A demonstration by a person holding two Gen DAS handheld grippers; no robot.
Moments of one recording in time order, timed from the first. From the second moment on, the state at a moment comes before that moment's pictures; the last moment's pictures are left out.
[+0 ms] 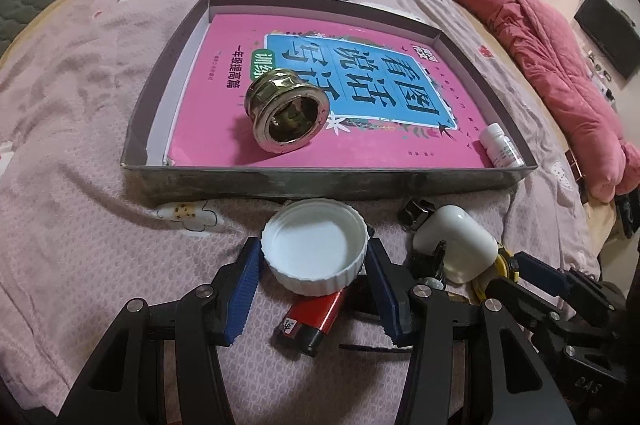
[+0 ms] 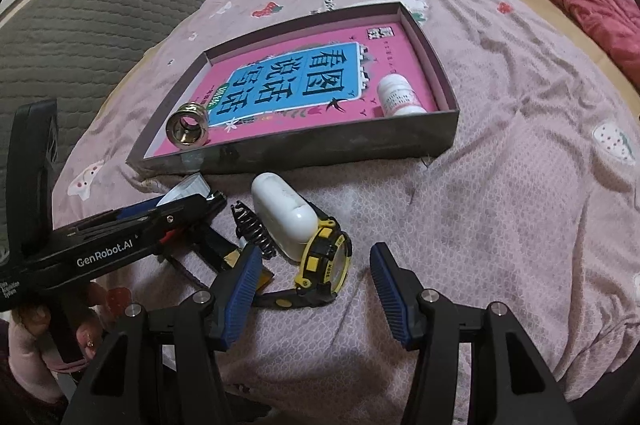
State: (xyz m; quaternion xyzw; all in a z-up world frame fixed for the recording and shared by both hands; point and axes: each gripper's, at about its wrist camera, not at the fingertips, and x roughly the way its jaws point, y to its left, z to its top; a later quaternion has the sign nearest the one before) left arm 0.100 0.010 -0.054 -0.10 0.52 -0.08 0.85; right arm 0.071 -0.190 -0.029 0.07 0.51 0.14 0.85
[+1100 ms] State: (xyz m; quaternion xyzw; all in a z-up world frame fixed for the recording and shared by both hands) left arm 0.106 0.031 -0.065 -0.19 0.52 -0.10 0.83; right arm 0.076 -0.180 -0.045 0.03 0.53 0.15 0.83
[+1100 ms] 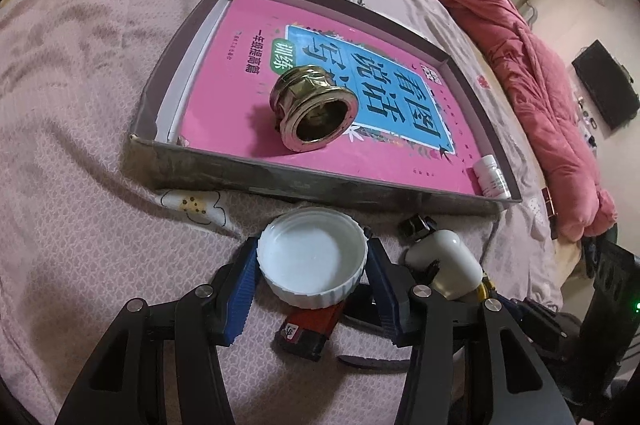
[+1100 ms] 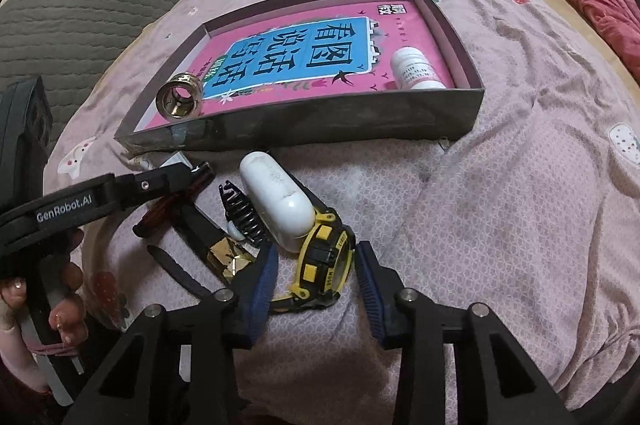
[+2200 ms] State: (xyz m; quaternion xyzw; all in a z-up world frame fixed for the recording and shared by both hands) left arm 0.095 0.028 -0.050 -0.15 0.49 -0.09 0.85; right arm 0.077 -0.197 -0.033 0.02 0.51 0.12 0.85
